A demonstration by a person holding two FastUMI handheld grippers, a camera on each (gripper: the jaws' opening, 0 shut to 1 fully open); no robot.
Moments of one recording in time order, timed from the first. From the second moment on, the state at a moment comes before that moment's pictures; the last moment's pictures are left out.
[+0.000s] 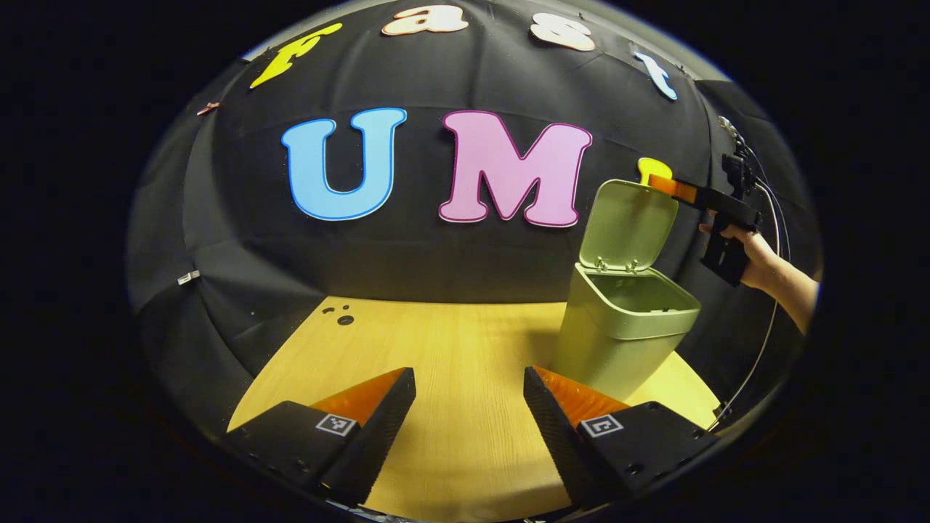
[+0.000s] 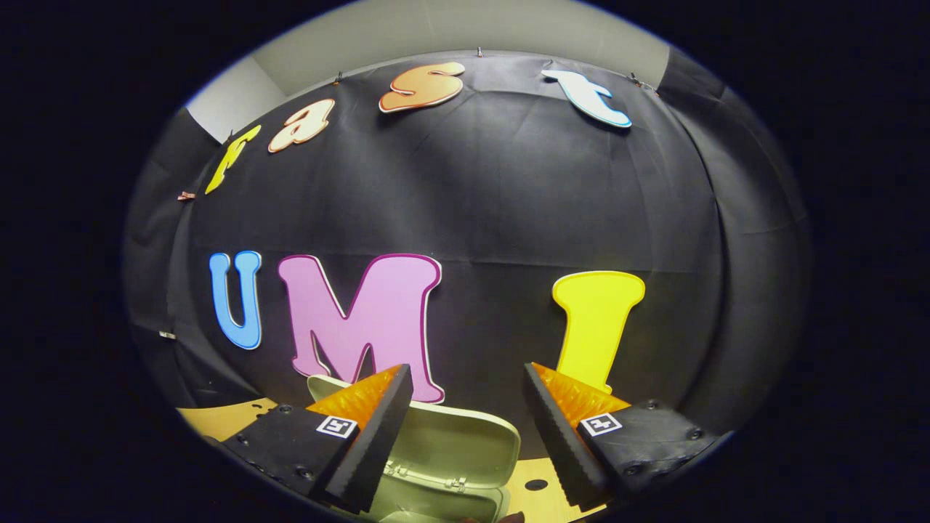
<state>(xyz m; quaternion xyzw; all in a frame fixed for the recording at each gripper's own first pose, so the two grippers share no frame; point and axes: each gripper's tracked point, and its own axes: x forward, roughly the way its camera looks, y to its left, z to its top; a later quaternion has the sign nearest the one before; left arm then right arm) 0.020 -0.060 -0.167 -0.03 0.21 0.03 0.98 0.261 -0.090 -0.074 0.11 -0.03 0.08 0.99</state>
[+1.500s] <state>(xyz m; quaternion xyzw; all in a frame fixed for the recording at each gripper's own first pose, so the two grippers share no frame) 0.012 -0.081 -0.177 -0.04 0.22 0.00 0.98 0.140 -0.011 -0.210 0.12 0.20 0.19 0.95</state>
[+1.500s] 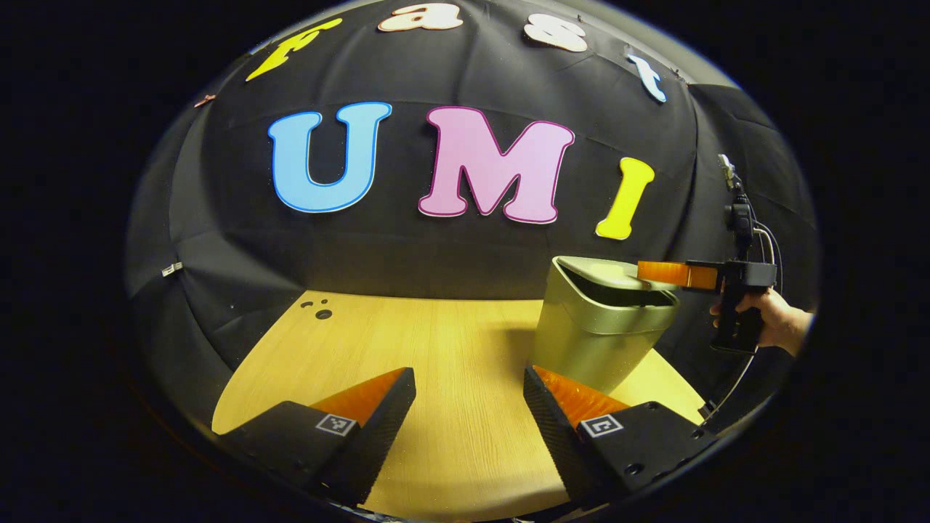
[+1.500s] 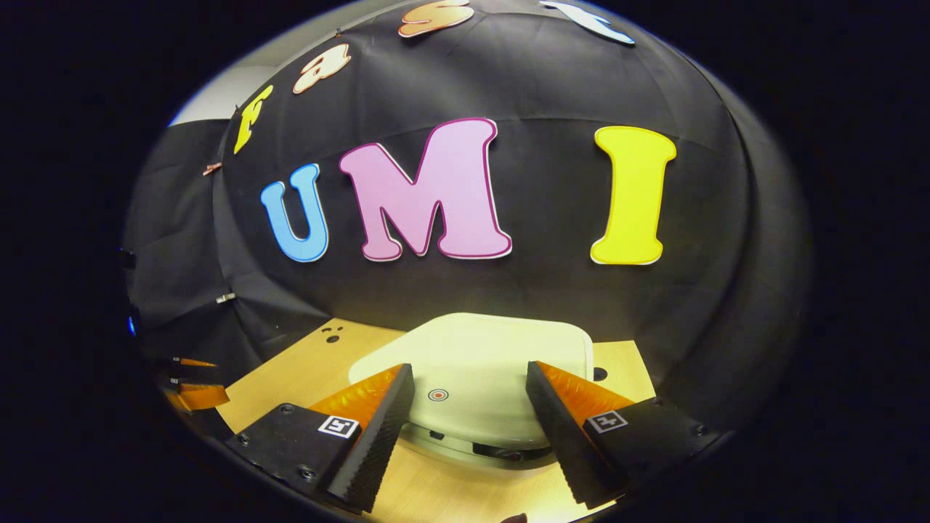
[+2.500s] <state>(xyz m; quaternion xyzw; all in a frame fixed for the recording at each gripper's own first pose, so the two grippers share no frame) 0.004 -0.088 -0.186 -0.07 0.22 -0.01 0.97 0.123 -0.002 -0.235 0.12 0.17 0.17 0.96</state>
